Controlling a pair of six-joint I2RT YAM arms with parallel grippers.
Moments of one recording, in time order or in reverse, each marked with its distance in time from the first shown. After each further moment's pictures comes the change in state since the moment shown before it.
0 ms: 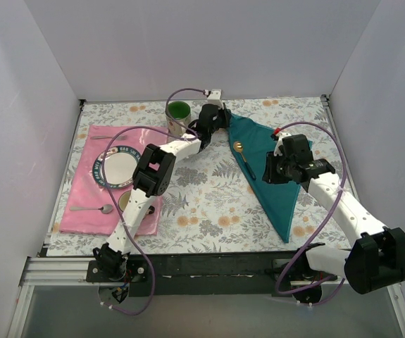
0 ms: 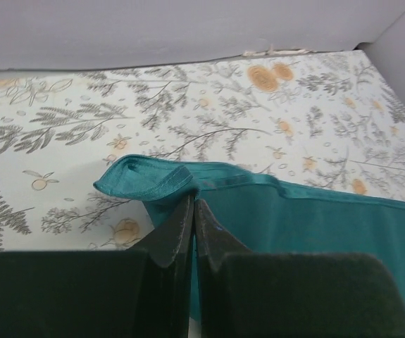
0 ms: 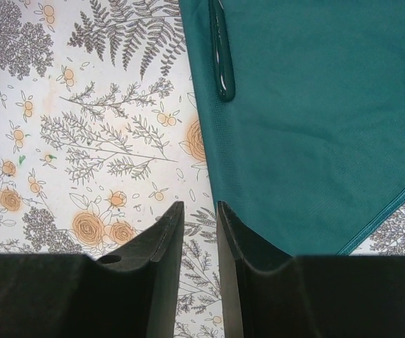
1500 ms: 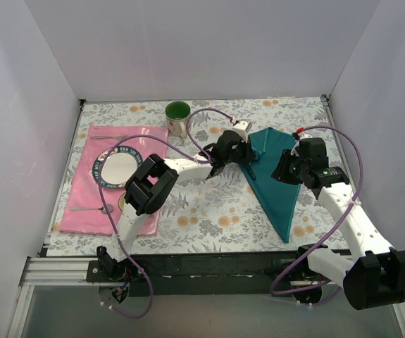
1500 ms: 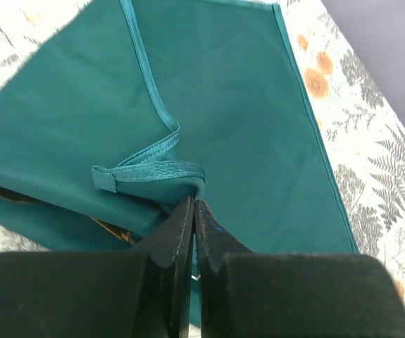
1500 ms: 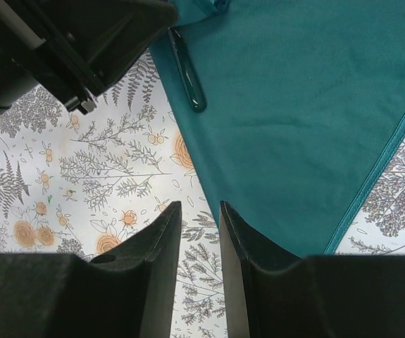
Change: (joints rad) left arm -0.253 -0.396 -0.518 -0.055 0.117 -0.054; right arm -0.118 -0.130 -0.050 0.005 -0.001 0.148
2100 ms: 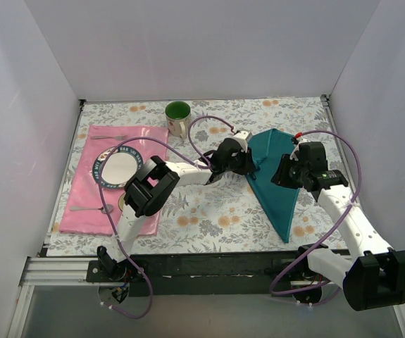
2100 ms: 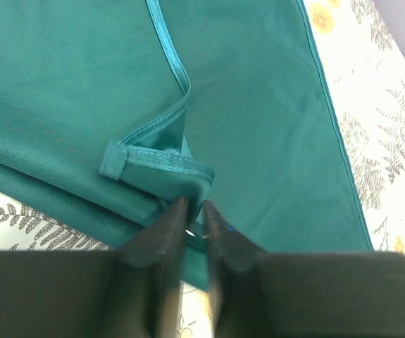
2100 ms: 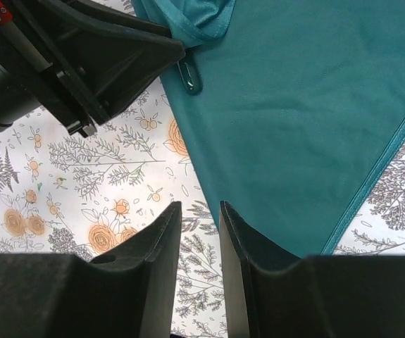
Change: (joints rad) left arm -0.026 -0.019 -0.097 -0.014 0.051 -0.022; right arm -0.014 -0.009 -0.045 0.003 -0.026 -0.018
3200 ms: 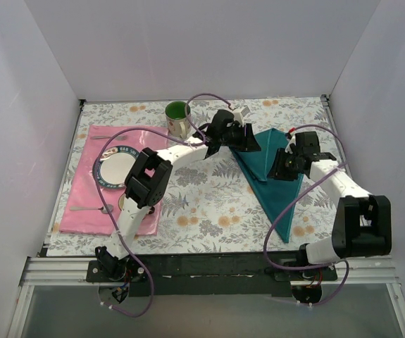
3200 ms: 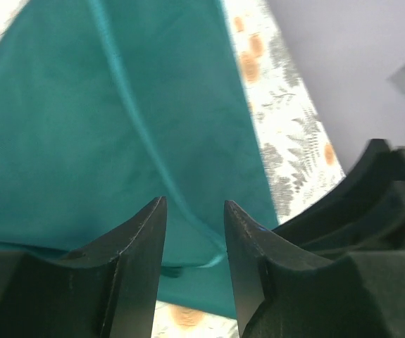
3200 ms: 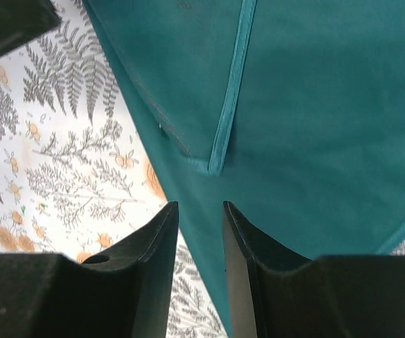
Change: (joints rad) left arm 0.123 0.066 0.352 -0.246 0.317 -0.117; right arm -0.093 0.333 0.074 0.096 -0.134 -0.066
